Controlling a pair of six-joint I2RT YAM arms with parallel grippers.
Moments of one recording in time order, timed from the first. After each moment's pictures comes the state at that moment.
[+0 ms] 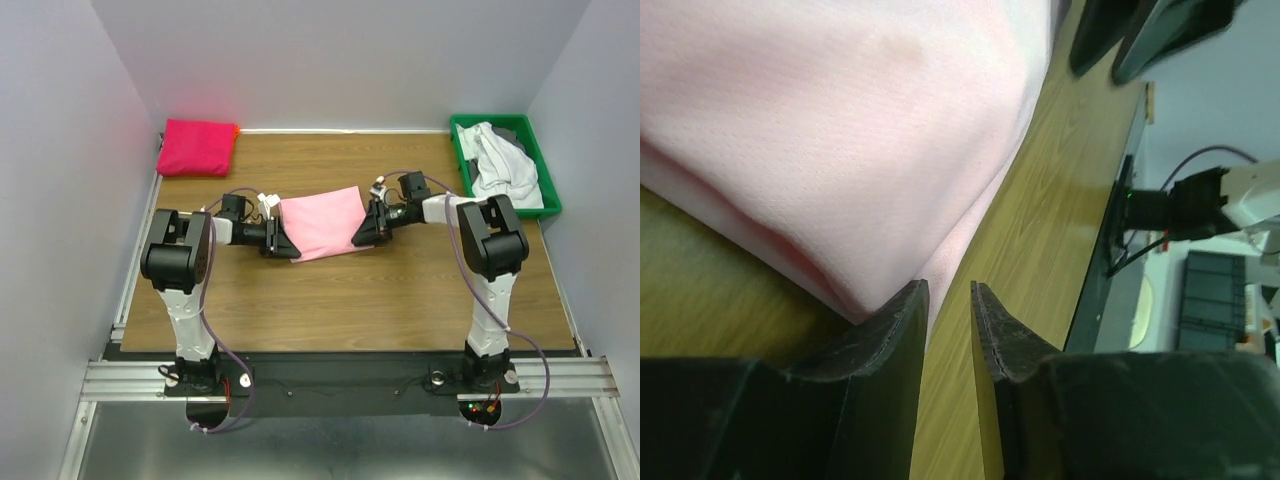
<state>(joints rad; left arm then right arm) -0.13 1.98 0.93 0.05 1.11 -0.27 0.26 2.13 1.27 -0.20 -1.14 0.44</state>
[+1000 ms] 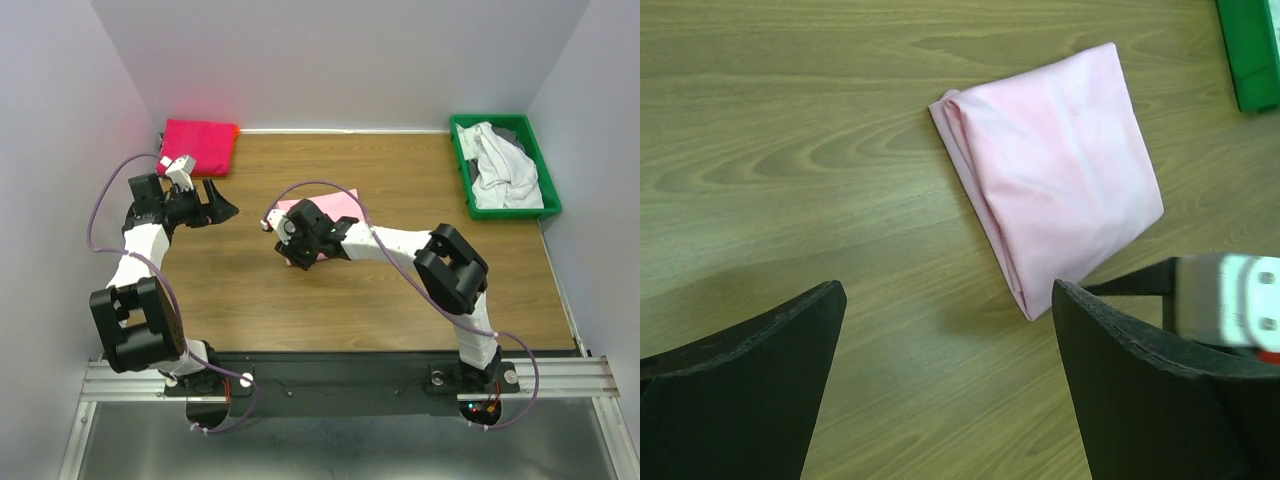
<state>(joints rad) 0.26 1.41 0.95 -0.25 0.79 -0.08 0.91 2.03 1.49 -0.28 -0.16 -0.21</state>
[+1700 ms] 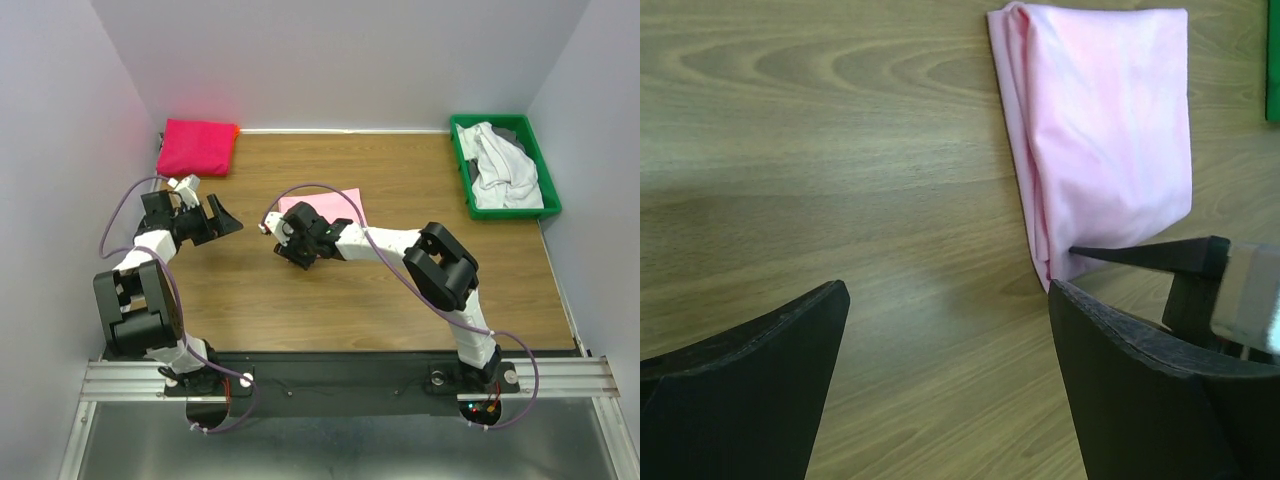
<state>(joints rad) 0.26 1.47 0.83 -0.16 0.74 -0.17 0.92 2.13 1.53 -0.27 -0.08 -0.28</state>
